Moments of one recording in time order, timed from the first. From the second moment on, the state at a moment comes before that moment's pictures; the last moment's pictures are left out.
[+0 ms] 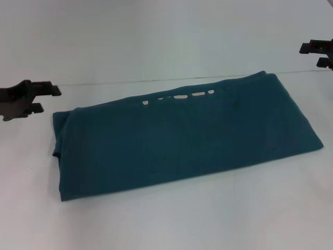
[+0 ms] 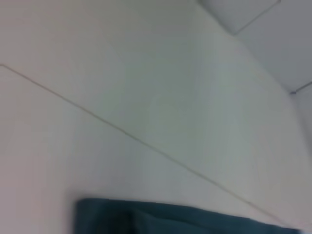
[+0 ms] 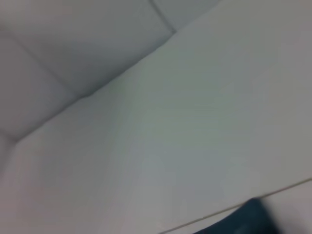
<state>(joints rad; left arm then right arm) -0.69 -1.98 0.66 0.79 2.29 1.17 -2.71 0.69 1.80 -0.58 -0.57 -2.10 -1.06 2.41</state>
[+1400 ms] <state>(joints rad) -0.41 -2.09 0.64 0.51 1.93 1.22 -2.47 0.42 1.93 -0.53 -0.56 -1.92 -1.61 2.14</state>
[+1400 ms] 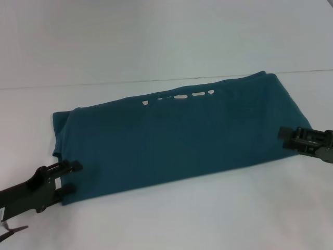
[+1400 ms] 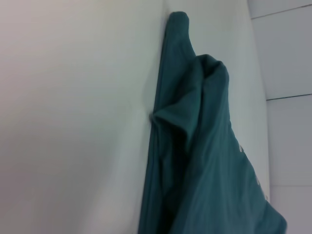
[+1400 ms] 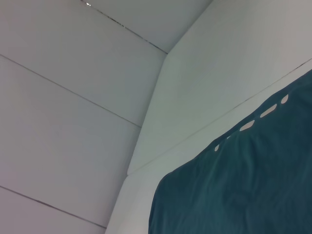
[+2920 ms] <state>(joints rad) -0.56 -2.07 0.69 0.55 1.95 1.02 -2.51 0.43 1.94 -0.52 -0.56 -1.92 -1.59 2.15</state>
